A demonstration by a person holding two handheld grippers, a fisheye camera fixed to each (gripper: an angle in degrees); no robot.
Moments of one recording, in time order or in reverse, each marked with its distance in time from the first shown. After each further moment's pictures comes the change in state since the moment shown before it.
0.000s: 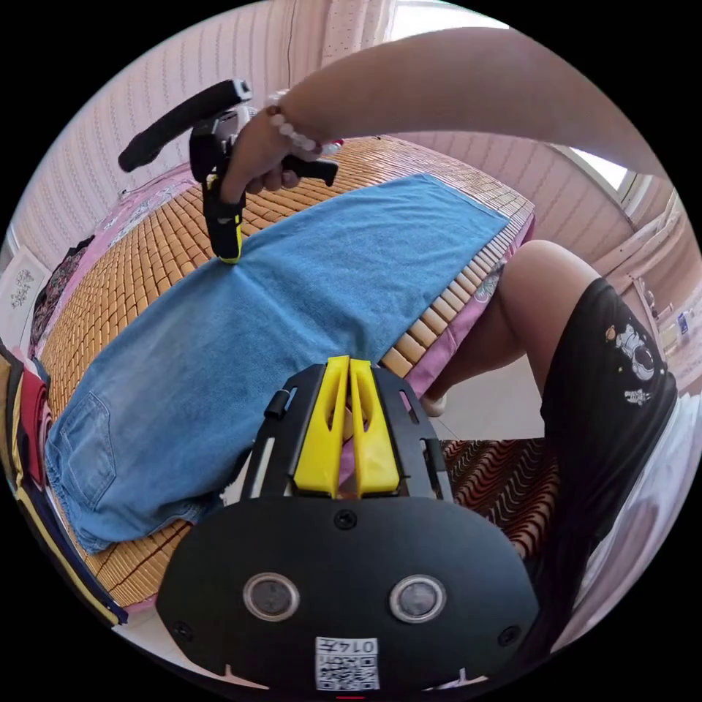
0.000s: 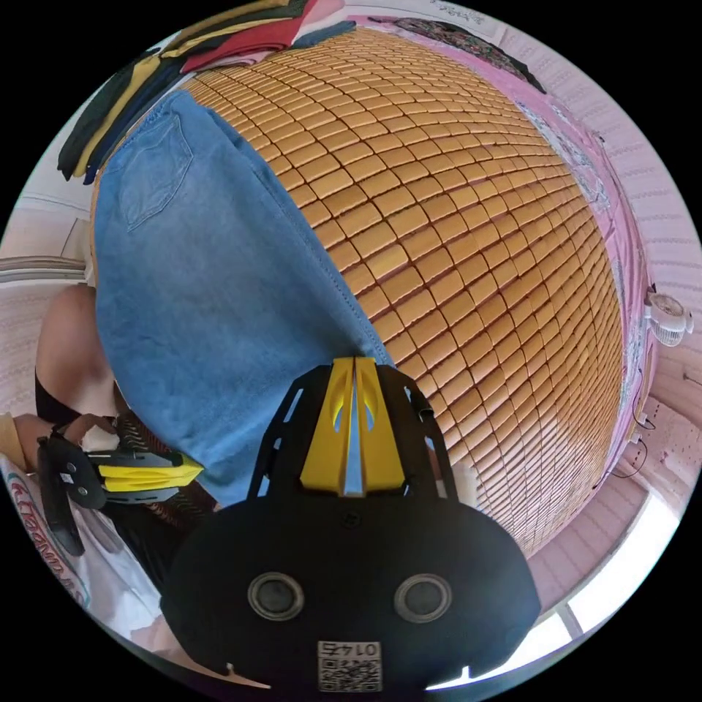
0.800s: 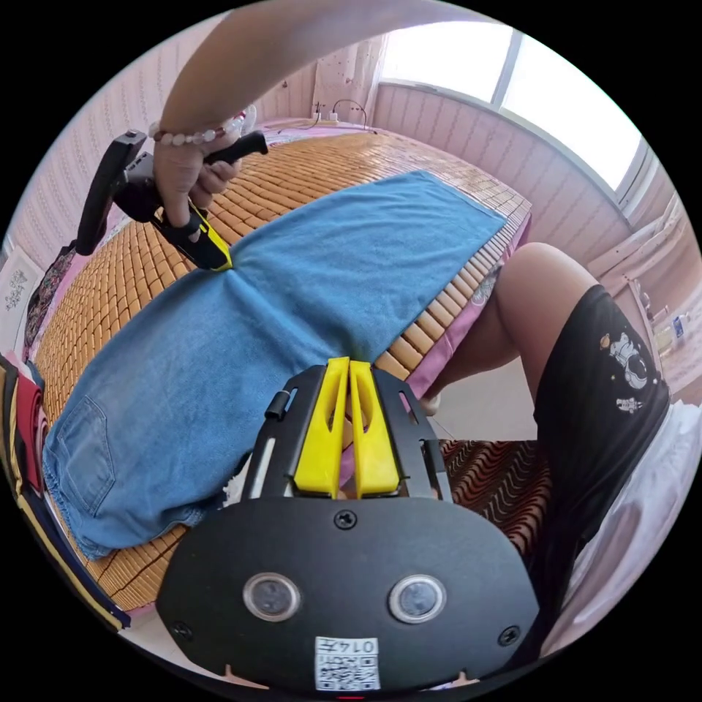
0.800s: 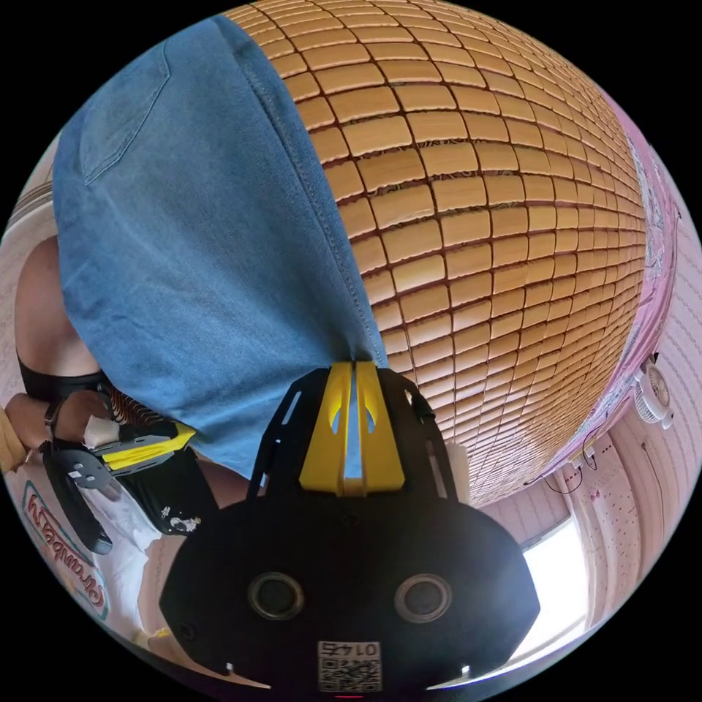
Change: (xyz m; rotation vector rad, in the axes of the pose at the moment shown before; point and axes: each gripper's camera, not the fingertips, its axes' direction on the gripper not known) left arm 0.007 -0.043 -0.041 -0.029 0.041 -0.018; right arm -0.028 -0.116 0.066 -0.376 0.101 -0.187
